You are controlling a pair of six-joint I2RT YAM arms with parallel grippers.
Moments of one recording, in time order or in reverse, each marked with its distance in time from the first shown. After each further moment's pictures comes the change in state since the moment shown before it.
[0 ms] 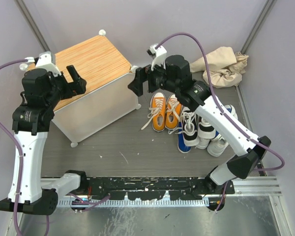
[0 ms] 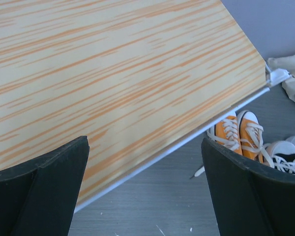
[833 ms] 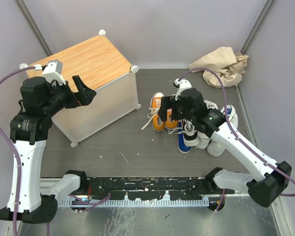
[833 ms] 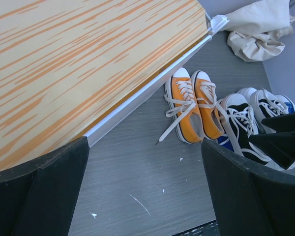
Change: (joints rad) left arm 0.000 -0.071 -0.066 -0.041 0.254 -0.027; right arm -0.079 -0.343 -0.565 -0.069 0.230 0.111
